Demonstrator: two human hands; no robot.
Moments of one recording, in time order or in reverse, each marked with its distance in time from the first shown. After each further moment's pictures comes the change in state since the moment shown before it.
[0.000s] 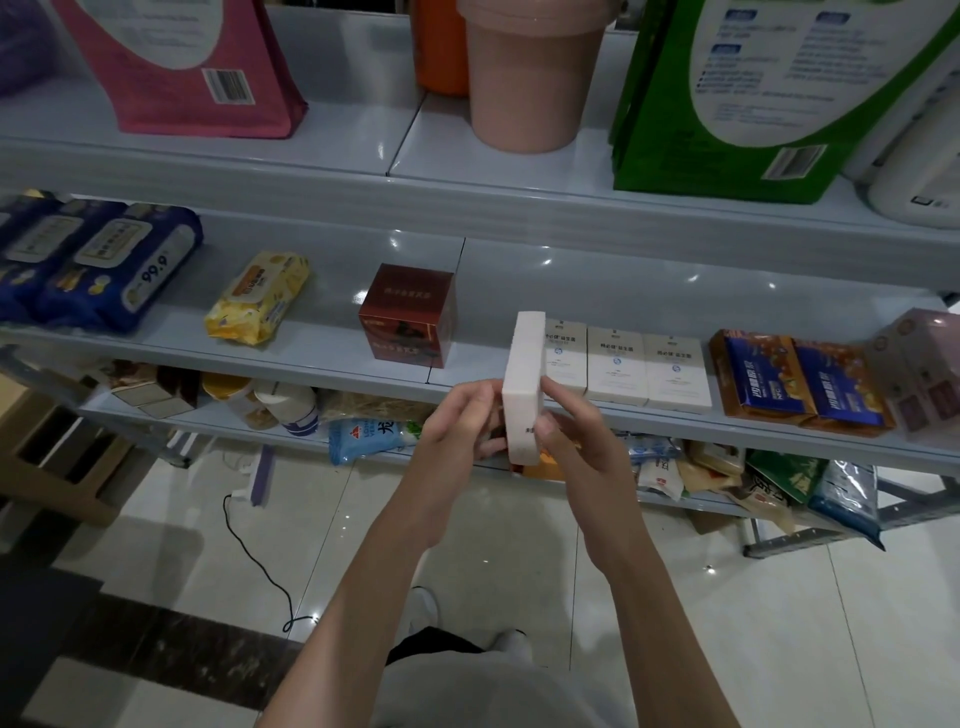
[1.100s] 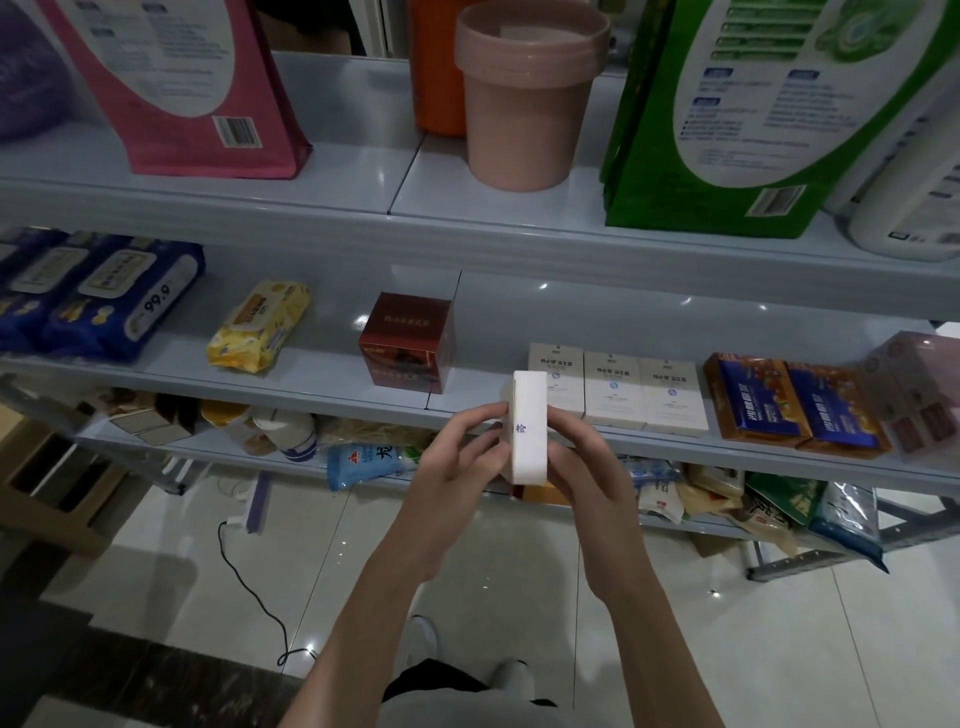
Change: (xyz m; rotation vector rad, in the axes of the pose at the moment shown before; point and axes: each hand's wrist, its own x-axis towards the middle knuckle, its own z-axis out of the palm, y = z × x) left_hand -0.006 0.000 -0.006 0.059 -0.037 0.082; right_hand -0.002 -0.012 0.003 0.193 0.052 0.027
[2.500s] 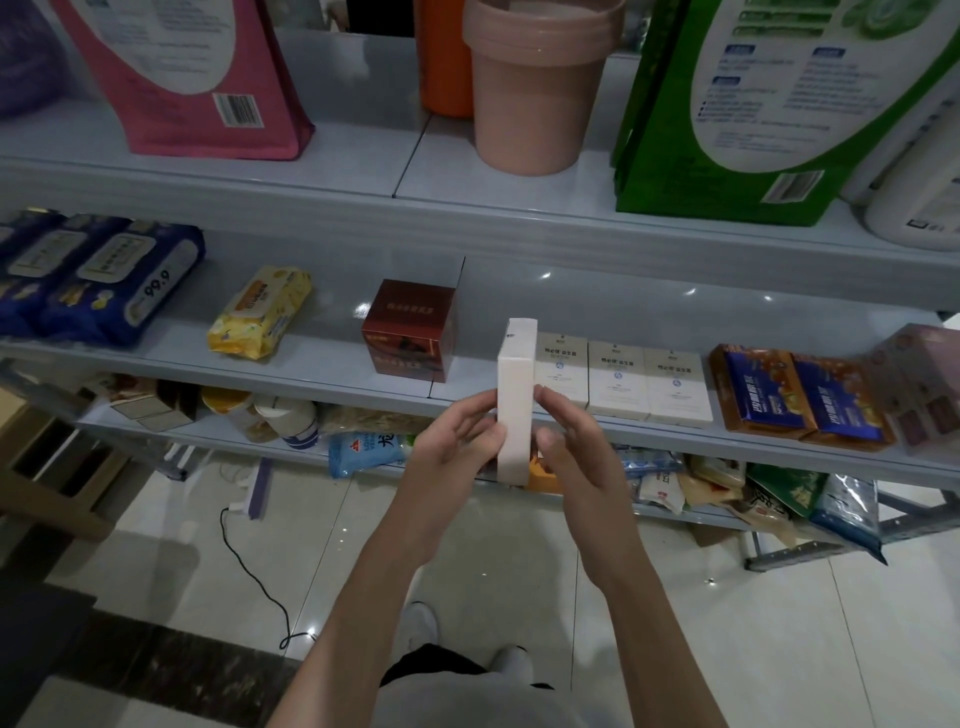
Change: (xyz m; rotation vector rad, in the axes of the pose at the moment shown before) left_hand 0.003 0.002 -0.007 0.031 0.027 0.006; right_hand 0.004 0.007 0.006 -0.158 -0.047 -0.036
